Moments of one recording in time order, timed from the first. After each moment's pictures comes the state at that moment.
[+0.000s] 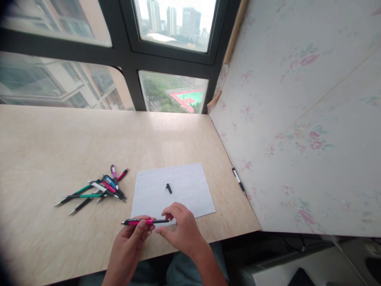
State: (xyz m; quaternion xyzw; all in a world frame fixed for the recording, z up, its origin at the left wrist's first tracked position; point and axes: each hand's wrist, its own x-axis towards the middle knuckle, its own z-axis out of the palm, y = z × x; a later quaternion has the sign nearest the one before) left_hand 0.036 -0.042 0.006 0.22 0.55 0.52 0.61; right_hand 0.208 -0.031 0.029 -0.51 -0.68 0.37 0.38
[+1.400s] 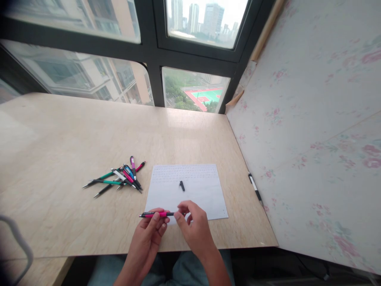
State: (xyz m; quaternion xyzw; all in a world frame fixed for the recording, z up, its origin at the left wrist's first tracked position) left_hand 0.052 -0.048 0.013 0.06 0.47 0.57 0.67; right_hand 0.206 -0.032 0.033 -0.54 -0.64 0.39 0.40
